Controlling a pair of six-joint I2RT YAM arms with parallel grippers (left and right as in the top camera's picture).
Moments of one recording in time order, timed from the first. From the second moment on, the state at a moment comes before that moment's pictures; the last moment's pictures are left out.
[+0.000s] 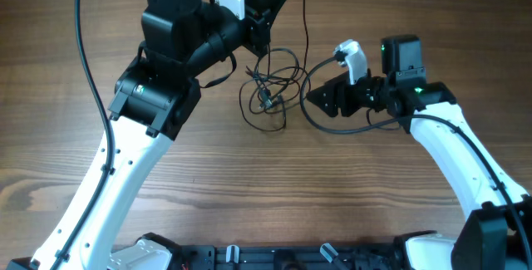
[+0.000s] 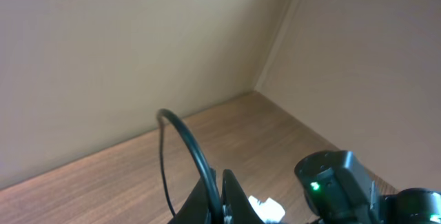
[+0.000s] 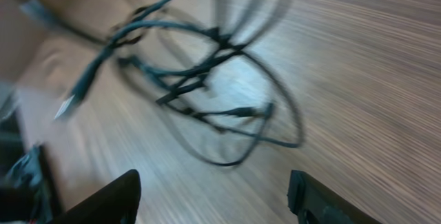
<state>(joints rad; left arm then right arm) -0.44 1.39 1.48 -0.24 0.39 -0.18 0.17 1.50 1.00 -0.46 -0.76 -0.14</state>
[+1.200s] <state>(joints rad) -0.44 1.39 1.48 -0.25 0.36 -0.20 0.30 1.69 0.99 -0.18 -0.64 0.01</state>
